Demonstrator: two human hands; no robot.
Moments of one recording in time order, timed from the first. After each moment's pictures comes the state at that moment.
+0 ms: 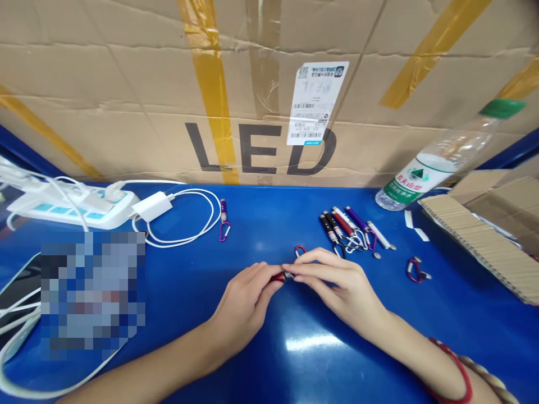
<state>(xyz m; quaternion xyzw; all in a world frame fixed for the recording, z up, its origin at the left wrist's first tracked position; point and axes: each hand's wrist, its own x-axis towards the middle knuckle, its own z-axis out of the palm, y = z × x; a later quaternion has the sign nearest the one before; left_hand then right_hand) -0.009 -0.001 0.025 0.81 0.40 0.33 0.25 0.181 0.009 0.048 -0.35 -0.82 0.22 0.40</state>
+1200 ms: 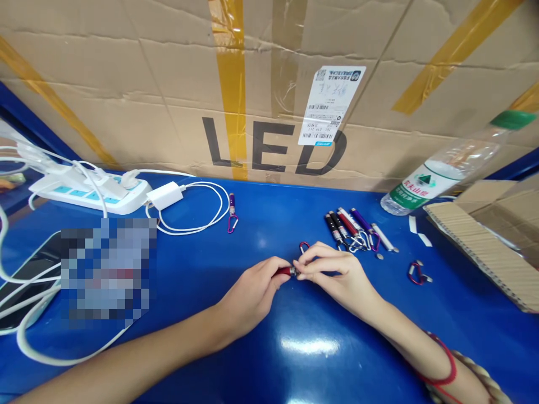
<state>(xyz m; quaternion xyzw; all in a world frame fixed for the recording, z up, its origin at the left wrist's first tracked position) -0.009 -0.003 0.027 0.78 0.41 0.30 0.35 0.181 0.018 0.036 -0.32 -0.81 0.29 0.41</state>
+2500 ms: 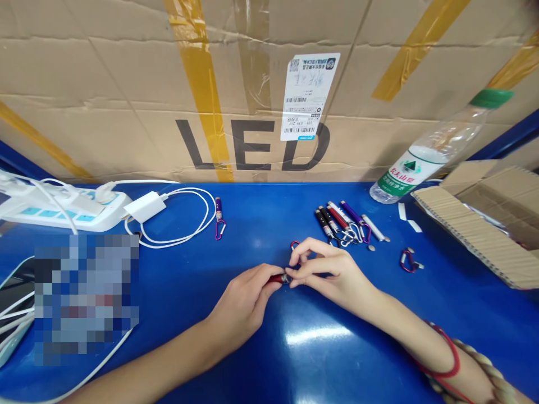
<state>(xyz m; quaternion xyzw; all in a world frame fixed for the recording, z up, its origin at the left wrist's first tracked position) -0.008 0.000 0.027 0.83 0.37 0.30 0.30 0.188 0.019 0.037 -0.34 -0.81 0.29 0.37</state>
